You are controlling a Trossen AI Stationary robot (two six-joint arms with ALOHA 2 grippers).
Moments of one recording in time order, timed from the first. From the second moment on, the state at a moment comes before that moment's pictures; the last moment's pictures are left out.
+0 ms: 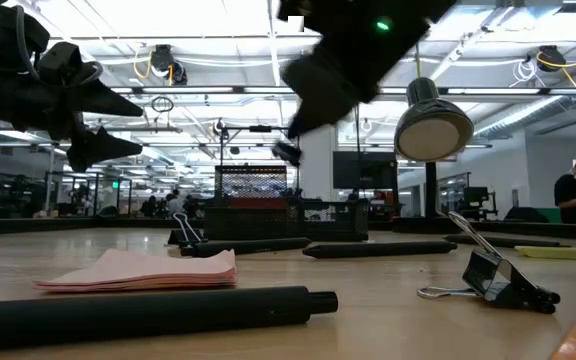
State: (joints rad) left arm 0.18 0.33 0.01 0.14 0.00 -0.52; right arm 0.37 1.93 1.31 -0.36 0.91 0.30
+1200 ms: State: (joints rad) left arm 0.16 0.33 0.01 0.13 0.00 -0.53; right arm 0.08 1.91 1.11 0.14 0.57 0.62
